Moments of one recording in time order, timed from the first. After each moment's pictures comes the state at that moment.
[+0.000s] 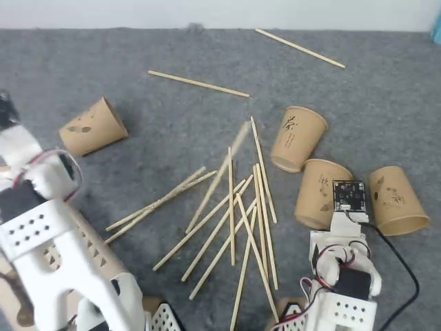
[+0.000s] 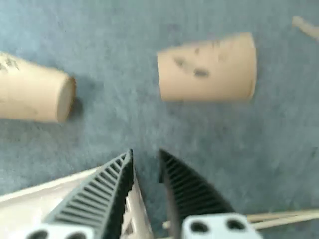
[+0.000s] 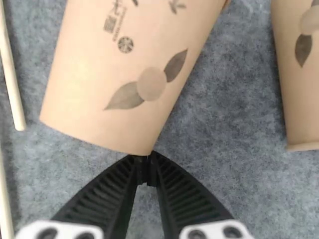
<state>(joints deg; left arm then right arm) -36.5 -38.6 36.4 70.1 1.9 8.6 -103.4 95.4 75.8 9.5</state>
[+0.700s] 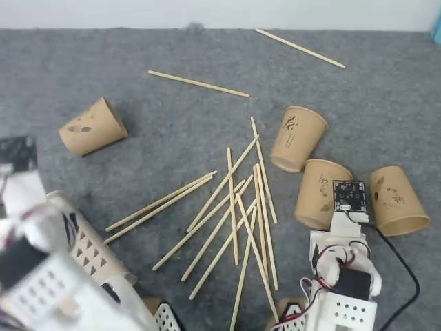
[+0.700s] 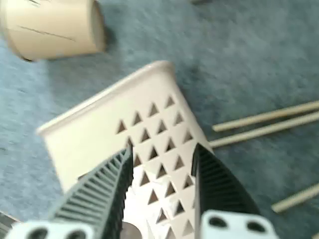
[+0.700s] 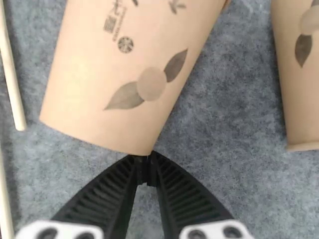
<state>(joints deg) -49.7 -59.6 38.5 94.6 -24.0 8.6 -103.4 95.4 75.8 9.5</state>
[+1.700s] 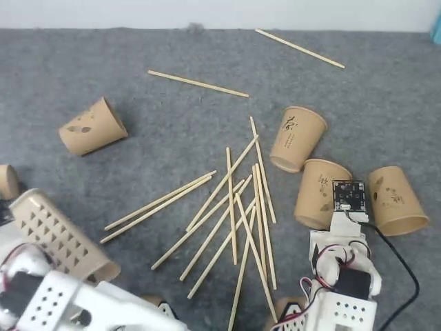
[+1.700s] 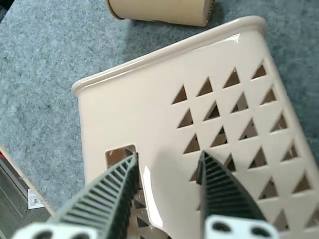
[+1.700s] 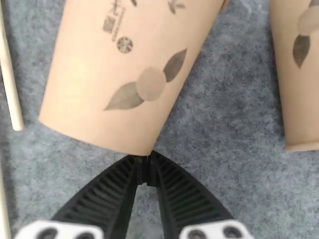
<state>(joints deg) -72.7 -62.0 69.4 64.0 -29.8 8.6 -103.4 95.4 75.8 9.5</state>
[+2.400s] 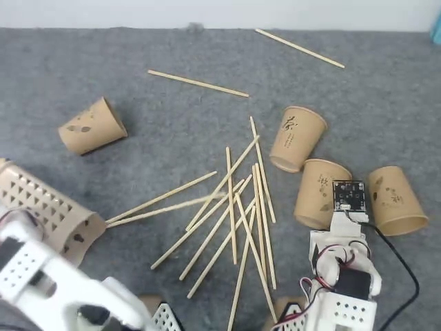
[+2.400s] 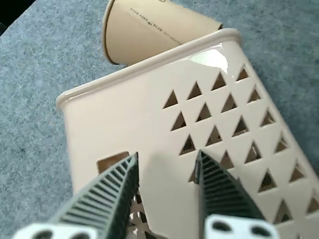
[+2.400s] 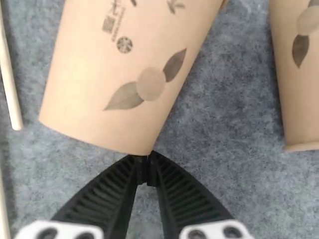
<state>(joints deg) -62.2 -39.3 62.3 42.7 -14.5 8.6 -103.4 95.4 75.8 9.5</state>
